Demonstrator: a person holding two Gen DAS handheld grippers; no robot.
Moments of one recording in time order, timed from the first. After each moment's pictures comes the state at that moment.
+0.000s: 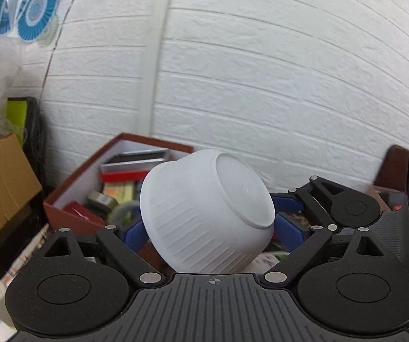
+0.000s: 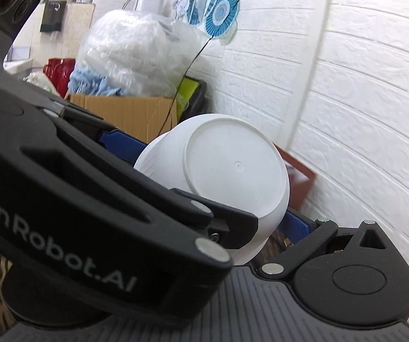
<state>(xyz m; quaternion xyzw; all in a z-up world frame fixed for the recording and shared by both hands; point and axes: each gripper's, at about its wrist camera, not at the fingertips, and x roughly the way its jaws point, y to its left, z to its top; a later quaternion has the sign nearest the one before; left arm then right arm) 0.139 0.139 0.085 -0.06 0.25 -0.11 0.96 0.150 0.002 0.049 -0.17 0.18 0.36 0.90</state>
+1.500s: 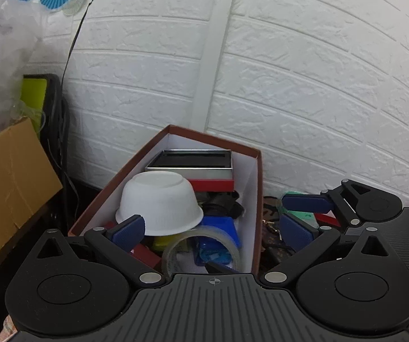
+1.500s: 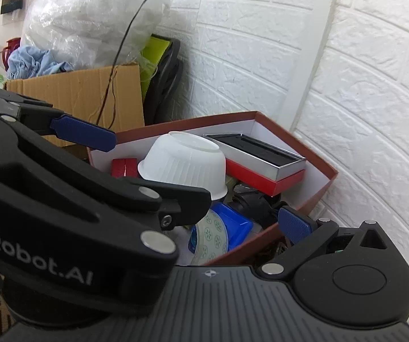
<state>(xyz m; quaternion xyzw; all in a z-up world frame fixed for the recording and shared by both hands) 0.227 0.194 0.060 -0.08 0.28 -0.06 0.95 0.249 0.075 0.027 -0.18 0.26 0.31 0.89</state>
